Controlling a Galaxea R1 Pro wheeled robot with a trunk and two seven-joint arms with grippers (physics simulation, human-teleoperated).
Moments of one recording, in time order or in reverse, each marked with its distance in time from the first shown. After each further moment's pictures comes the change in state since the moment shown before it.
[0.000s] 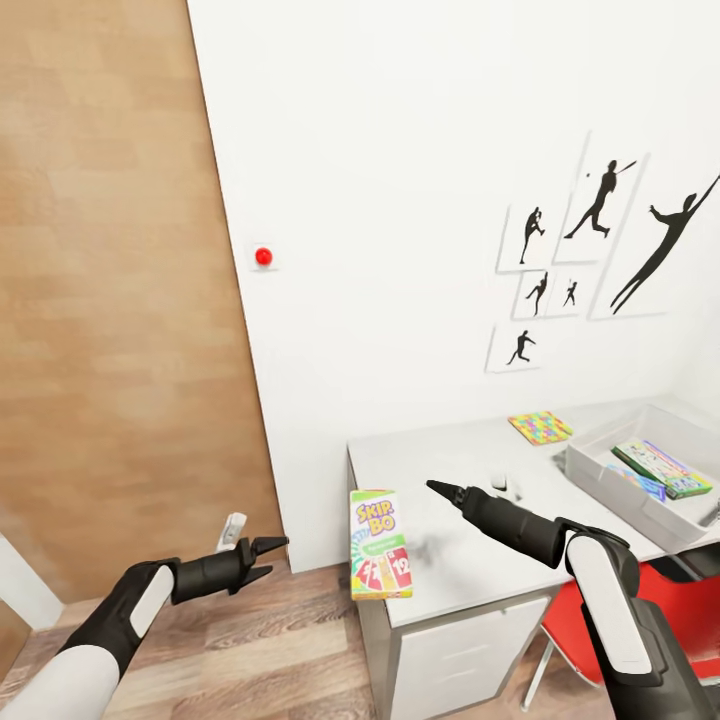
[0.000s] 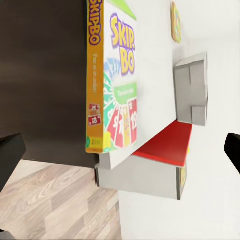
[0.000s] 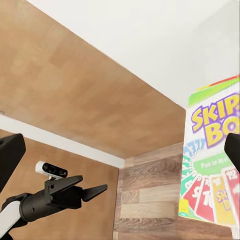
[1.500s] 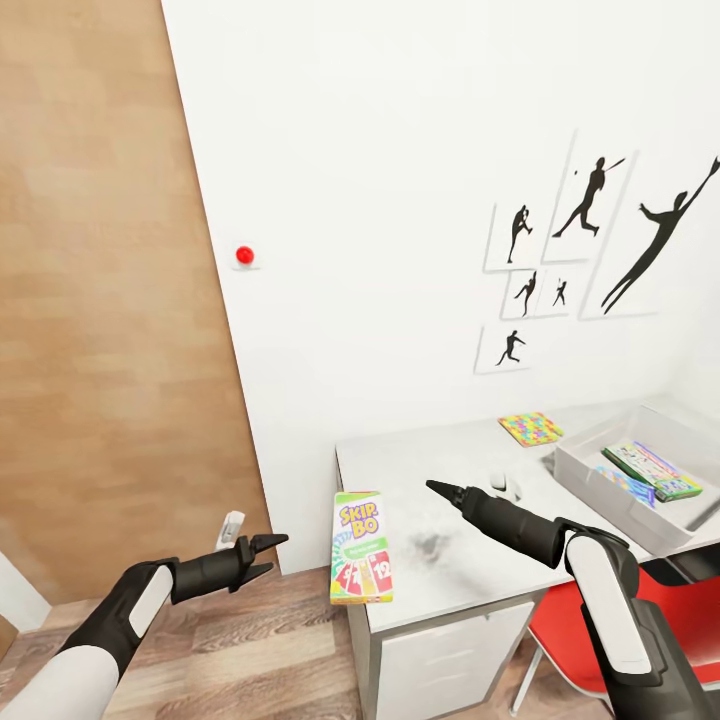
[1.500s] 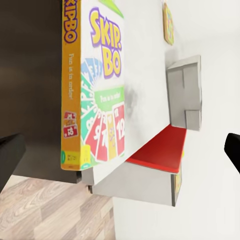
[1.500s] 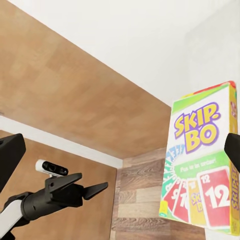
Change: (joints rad) left arm 0.001 0.000 0.006 0.000 0.009 -0.006 -0.018; right arm 0.000 -0.001 0.001 0.002 0.000 0.000 0.010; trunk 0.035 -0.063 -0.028
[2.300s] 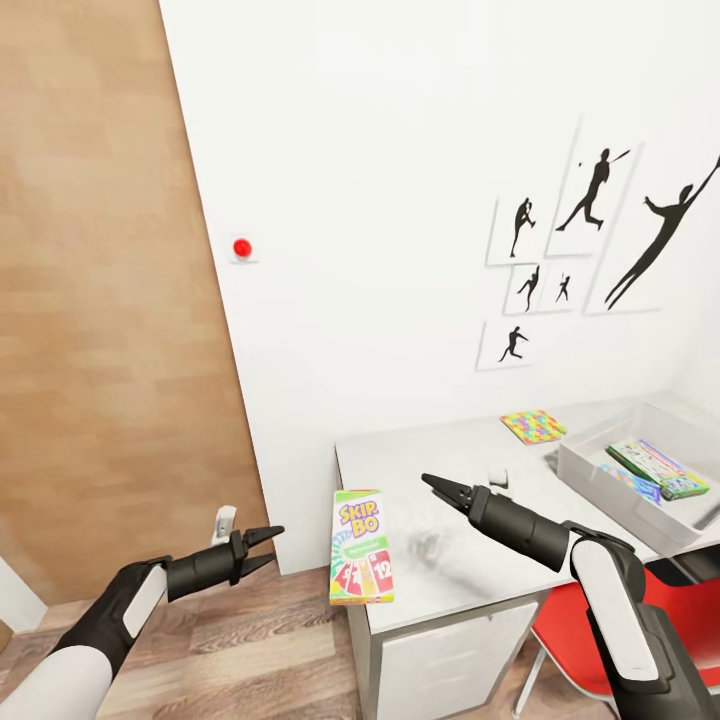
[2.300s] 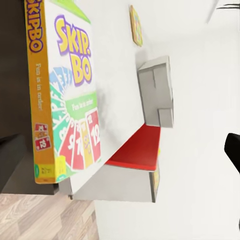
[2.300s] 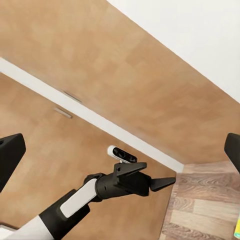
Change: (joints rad) left arm 0.000 0.018 0.001 0.000 -0.012 -0.002 -0.166; right arm 0.015 -0.012 -0.004 -0.009 -0.004 0.008 0.358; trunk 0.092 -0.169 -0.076
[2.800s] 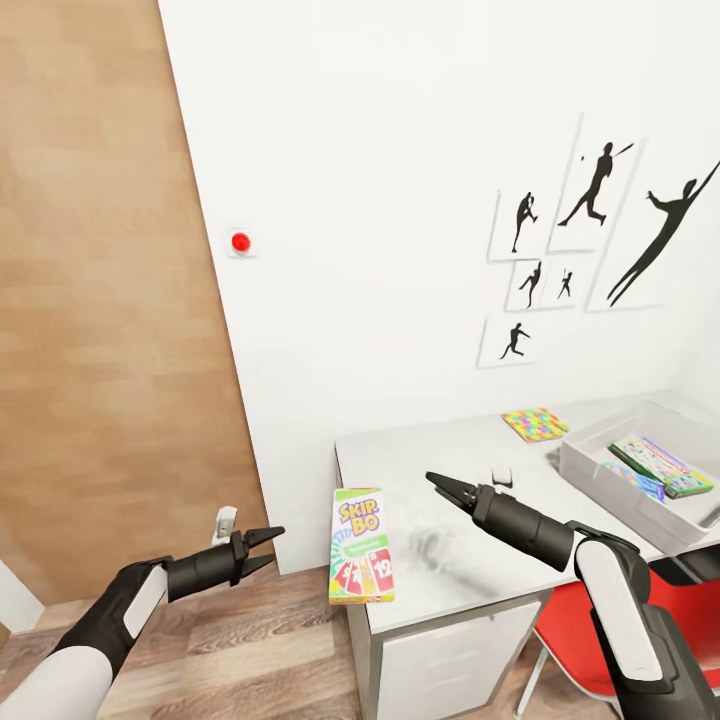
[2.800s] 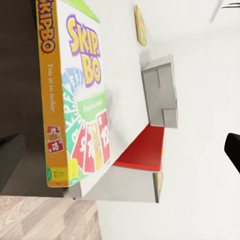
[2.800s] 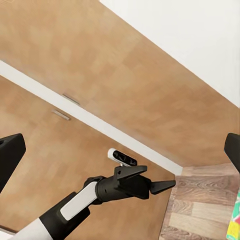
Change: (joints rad) left arm 0.000 -0.001 -0.003 0.001 0.000 -0.003 0.005; right arm 0.000 -0.002 -0.017 0.000 0.002 0.002 0.011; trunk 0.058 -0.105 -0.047
